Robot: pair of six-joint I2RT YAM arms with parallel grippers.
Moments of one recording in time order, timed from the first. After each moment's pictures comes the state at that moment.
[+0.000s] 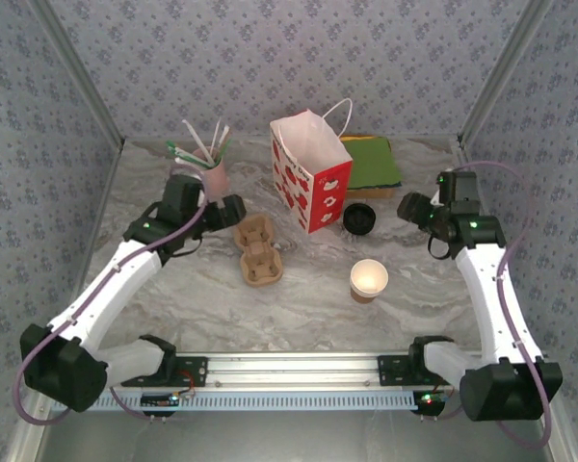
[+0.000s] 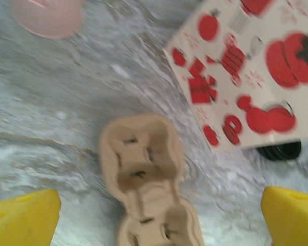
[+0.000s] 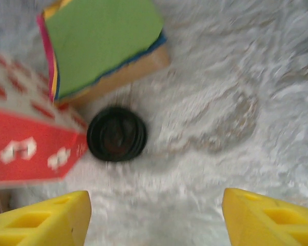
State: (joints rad) left arm -0.47 1.17 1.03 -0.58 0.01 -0.64; right arm 0.06 1.08 1.12 -0.89 -0.04 0.43
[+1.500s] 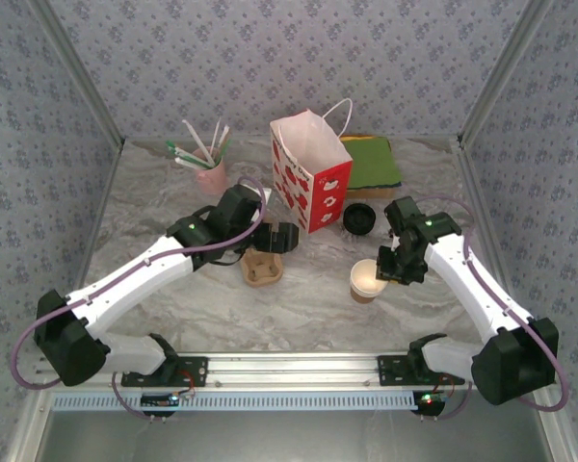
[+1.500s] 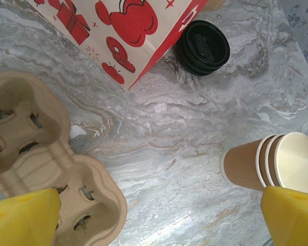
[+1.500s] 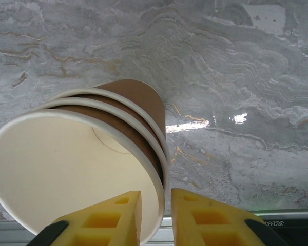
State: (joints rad) left arm -0.81 1.30 1.15 -0.61 0.03 -0.56; right arm 0.32 1.19 1.01 -1.25 -0.10 0.50
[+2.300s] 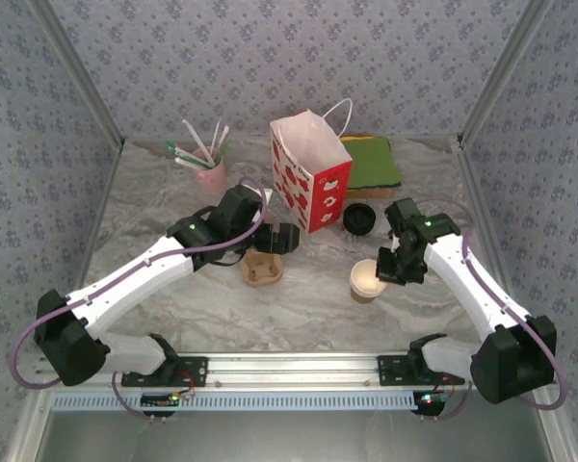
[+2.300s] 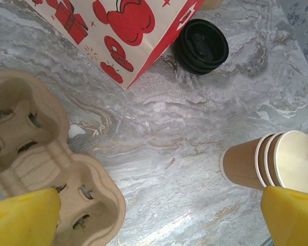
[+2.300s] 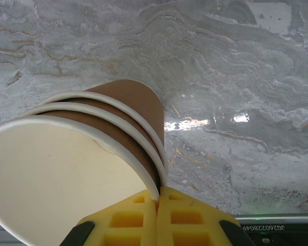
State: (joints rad) left arm -0.81 1.30 1.15 -0.61 0.03 -0.56; right arm 0.30 1.20 0.99 -1.23 -0.11 0.48
